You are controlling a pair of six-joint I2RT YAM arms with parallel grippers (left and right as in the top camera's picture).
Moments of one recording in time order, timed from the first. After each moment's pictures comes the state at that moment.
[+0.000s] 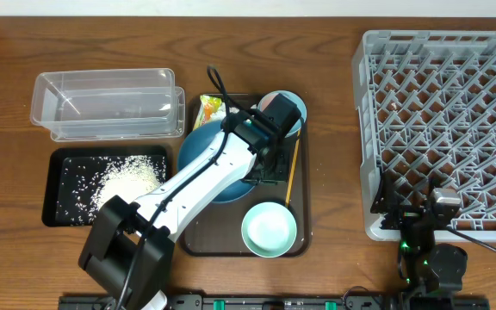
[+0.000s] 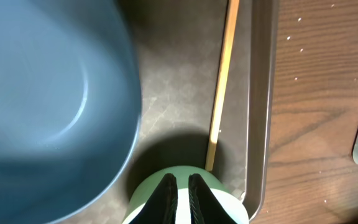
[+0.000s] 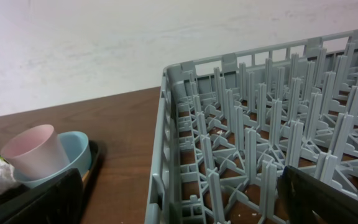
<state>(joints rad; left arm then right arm) -0.68 1.78 1.39 -1.01 0.13 -0.60 -0.02 0.01 0.01 -0.07 -0.02 0.22</state>
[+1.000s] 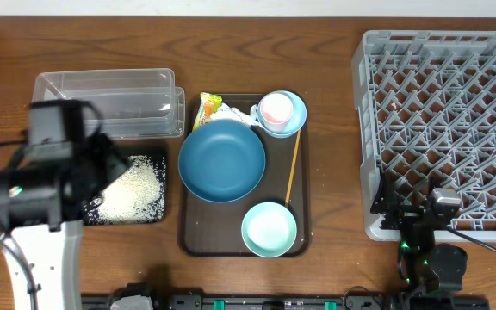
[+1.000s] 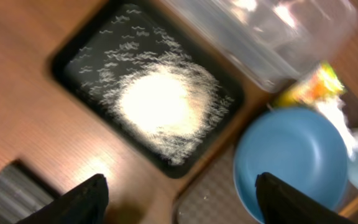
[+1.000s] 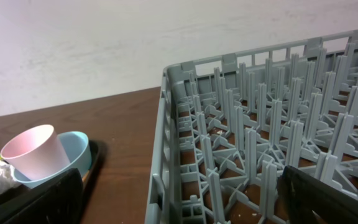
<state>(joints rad) 0.17 1.13 1.40 -1.39 -0.14 -0.61 -0.02 0.01 0.01 -0.07 -0.02 0.21</state>
